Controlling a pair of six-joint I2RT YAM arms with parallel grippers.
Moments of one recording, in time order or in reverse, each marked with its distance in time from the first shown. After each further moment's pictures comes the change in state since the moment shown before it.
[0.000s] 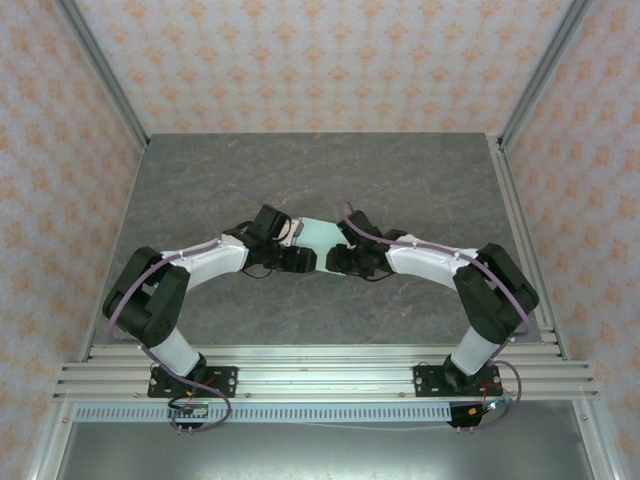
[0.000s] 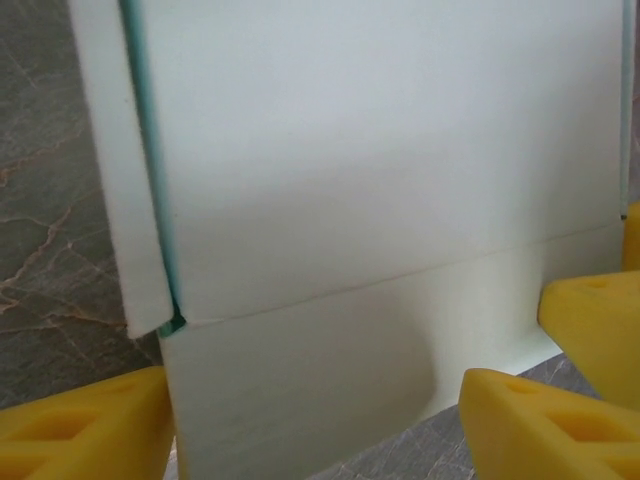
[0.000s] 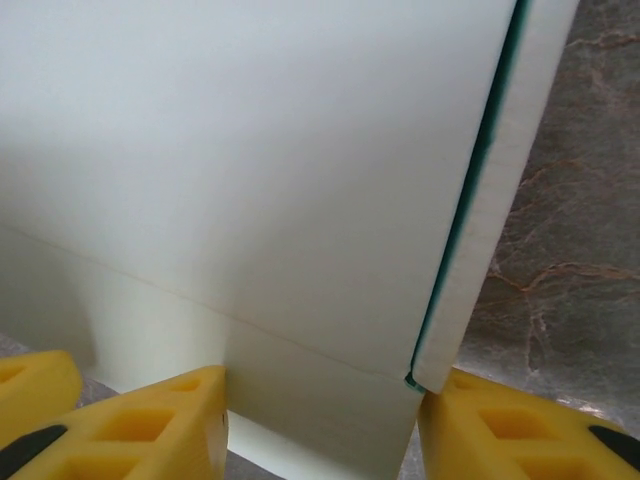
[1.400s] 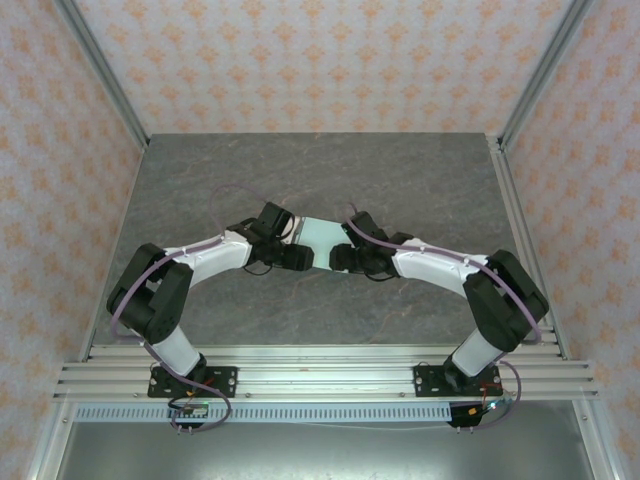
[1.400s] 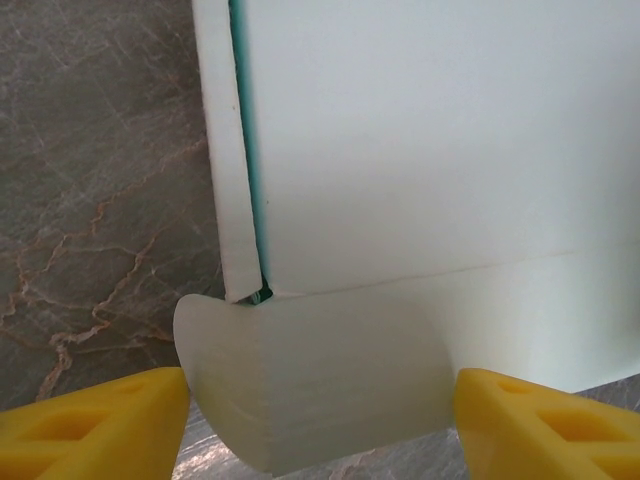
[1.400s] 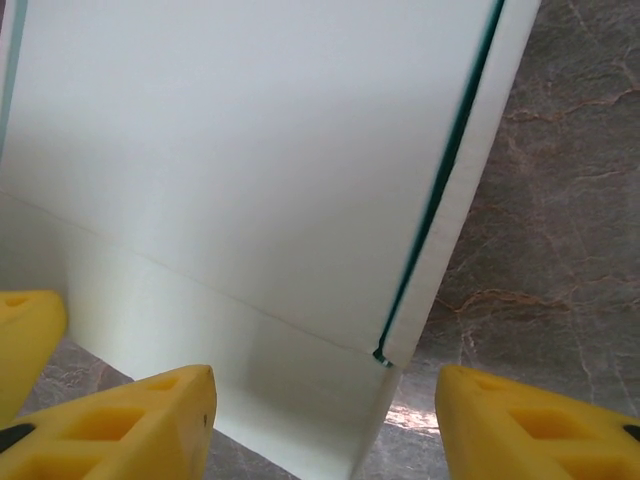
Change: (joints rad) left arm -0.007 0.027 0.049 -0.063 -0.117 0.050; right arm -0.006 -0.061 -0.041 0.022 0.091 -0.080
